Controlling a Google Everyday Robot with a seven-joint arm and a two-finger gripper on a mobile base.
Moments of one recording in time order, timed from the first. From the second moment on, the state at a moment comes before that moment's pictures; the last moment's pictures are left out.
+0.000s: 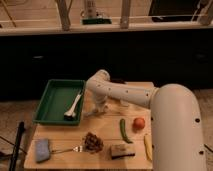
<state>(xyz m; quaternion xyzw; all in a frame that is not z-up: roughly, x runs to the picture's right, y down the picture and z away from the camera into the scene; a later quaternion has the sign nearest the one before) -0.039 0.131 0.883 -0.31 -0.13 -0.25 0.91</state>
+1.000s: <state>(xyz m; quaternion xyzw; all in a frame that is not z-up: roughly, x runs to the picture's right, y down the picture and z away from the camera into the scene) 0.002 0.177 0.845 -0.41 -0.15 -0.33 0.84</state>
